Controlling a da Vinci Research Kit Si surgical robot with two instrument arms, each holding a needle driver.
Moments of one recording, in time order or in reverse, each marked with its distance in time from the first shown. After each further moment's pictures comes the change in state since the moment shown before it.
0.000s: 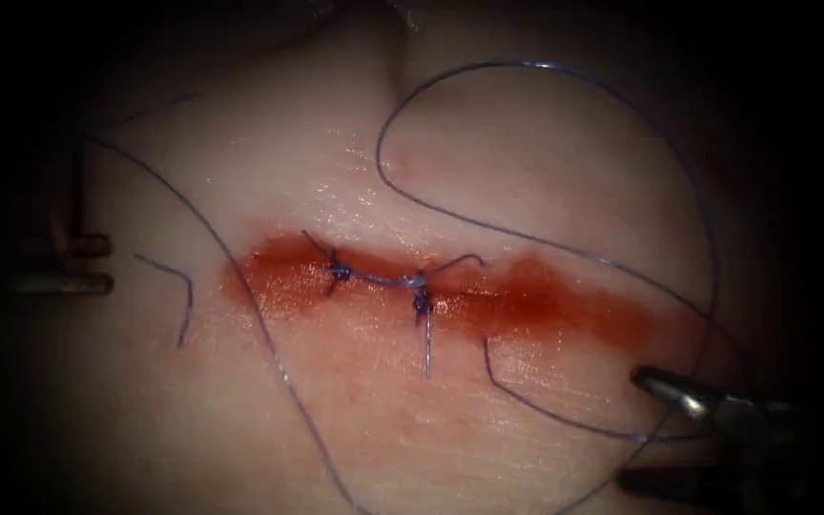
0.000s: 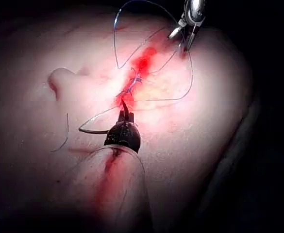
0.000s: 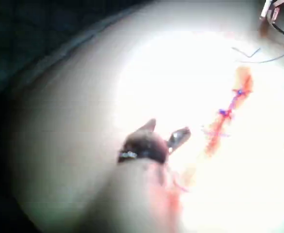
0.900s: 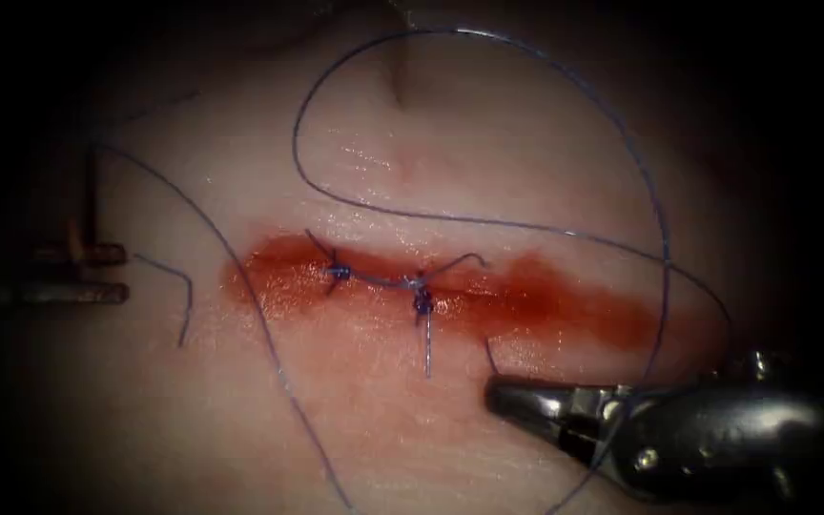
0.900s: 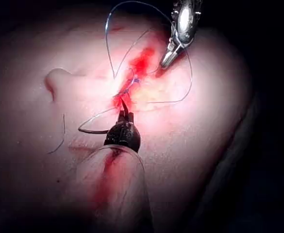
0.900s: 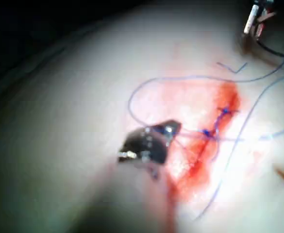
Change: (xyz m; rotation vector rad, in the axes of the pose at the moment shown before) right arm 0.001 0.000 0.006 -0.034 -0.070 0.012; left arm 0.000 0.001 0.001 0.010 -0.005 0.000
